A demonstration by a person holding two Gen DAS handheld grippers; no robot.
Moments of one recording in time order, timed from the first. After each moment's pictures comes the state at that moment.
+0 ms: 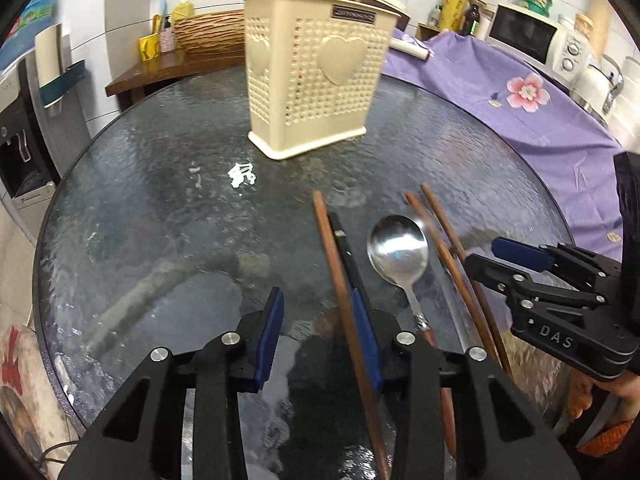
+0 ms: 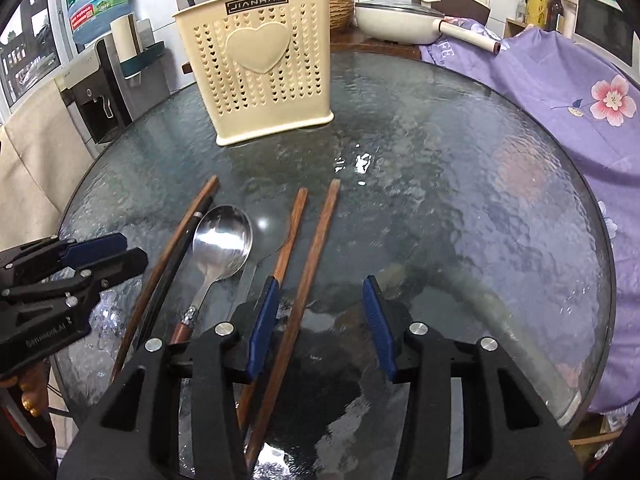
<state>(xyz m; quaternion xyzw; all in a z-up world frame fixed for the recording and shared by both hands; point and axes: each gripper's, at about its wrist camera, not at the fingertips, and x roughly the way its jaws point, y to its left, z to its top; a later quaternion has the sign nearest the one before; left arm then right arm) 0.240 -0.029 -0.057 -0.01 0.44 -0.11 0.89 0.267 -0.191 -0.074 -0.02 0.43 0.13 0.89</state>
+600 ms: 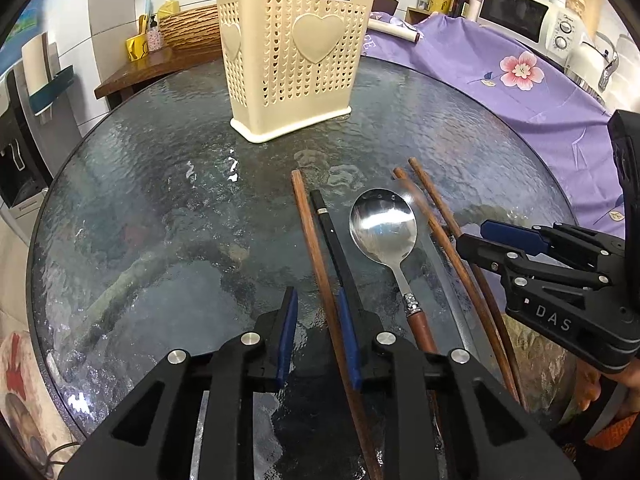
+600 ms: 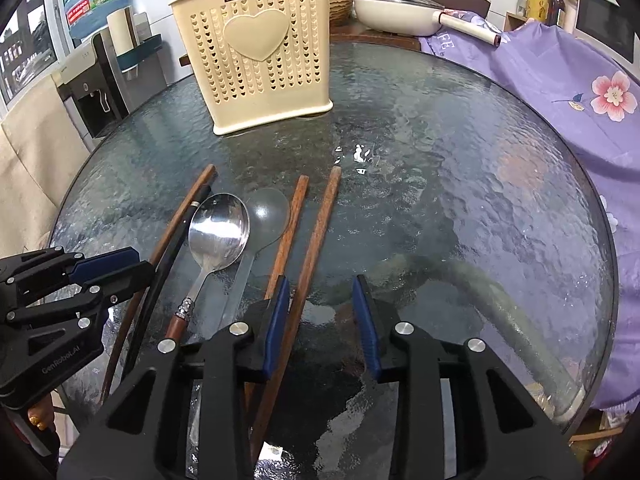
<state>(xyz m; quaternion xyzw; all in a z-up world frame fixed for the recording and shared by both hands) 0.238 -0.044 -0.067 0.01 0.45 -0.11 0.89 0.270 -0.188 -0.078 -0.02 0.44 0.12 0.89</state>
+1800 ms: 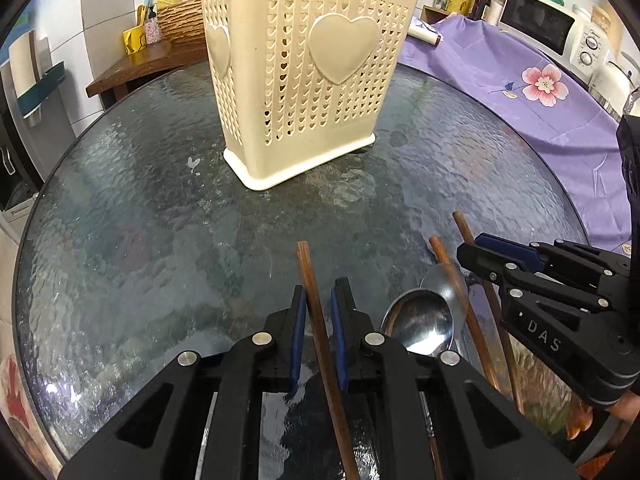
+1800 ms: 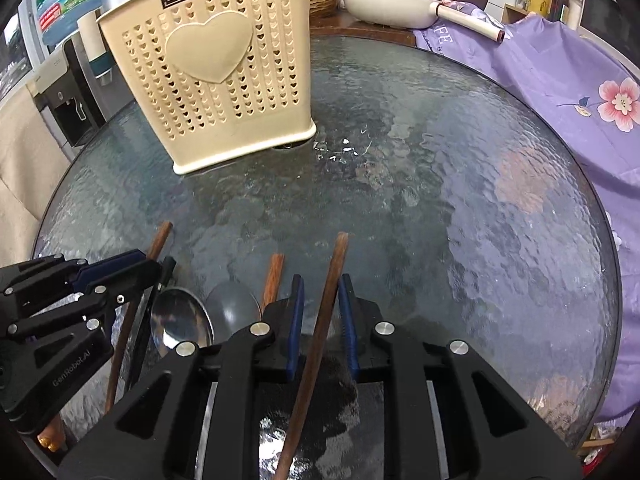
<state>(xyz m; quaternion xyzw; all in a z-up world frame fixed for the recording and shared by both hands) 0.311 -0.044 -0.065 0.00 0.46 -0.10 0.88 0.343 -0.178 -0.077 -0.02 0.47 0.10 0.88</state>
